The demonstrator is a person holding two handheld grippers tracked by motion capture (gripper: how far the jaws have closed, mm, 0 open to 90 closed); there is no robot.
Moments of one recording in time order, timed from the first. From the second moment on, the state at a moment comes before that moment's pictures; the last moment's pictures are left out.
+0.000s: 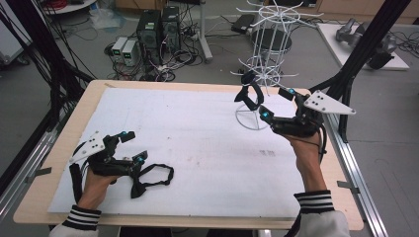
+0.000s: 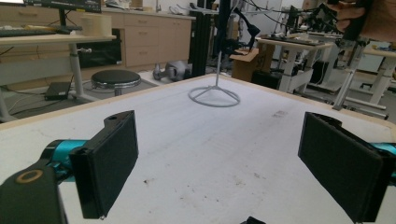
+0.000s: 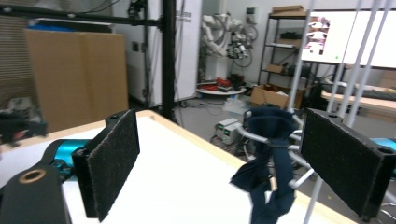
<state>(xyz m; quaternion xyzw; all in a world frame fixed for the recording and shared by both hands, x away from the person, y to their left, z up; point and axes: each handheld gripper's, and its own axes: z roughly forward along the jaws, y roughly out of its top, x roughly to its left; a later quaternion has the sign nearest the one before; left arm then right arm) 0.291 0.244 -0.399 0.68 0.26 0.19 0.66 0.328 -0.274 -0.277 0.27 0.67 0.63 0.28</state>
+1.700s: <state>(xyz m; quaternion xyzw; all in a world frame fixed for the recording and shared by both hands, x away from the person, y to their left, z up) 0.292 0.257 -0.397 0.68 0.25 0.22 0.65 0.274 -0.264 -0.384 0.24 0.69 0.64 0.24</state>
